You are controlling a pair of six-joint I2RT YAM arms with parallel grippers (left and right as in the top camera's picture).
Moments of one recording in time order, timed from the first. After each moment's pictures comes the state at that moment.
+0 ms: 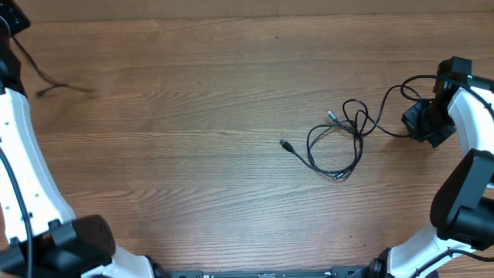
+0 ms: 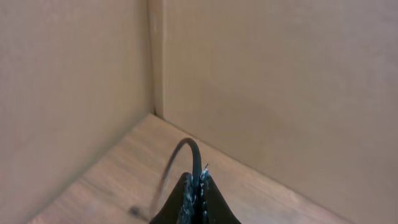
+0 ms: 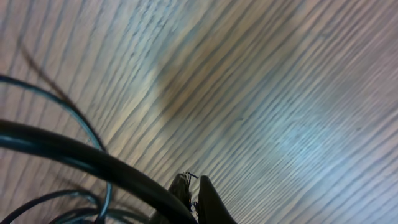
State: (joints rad) left arm 0.42 1.76 2.02 -0.60 -0.09 -0.15; right arm -0.32 1.87 1.42 -1.05 0.04 0.62
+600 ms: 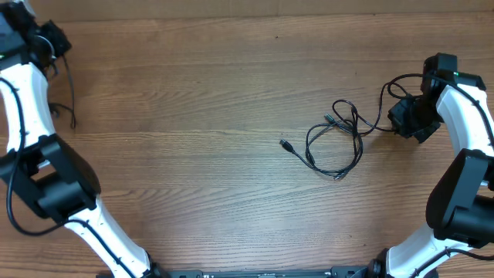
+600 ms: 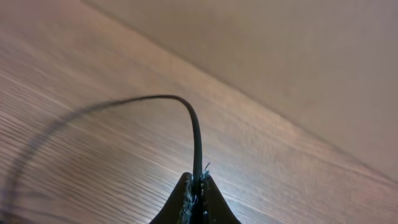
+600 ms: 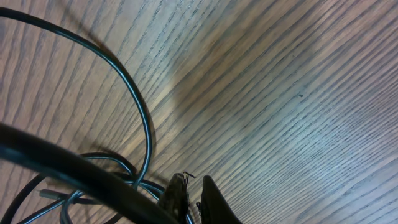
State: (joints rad) left arm 0.46 2.21 2.02 -0.52 0.25 -0.24; right arm -0.25 1.87 1.42 -1.04 -0.04 0.62
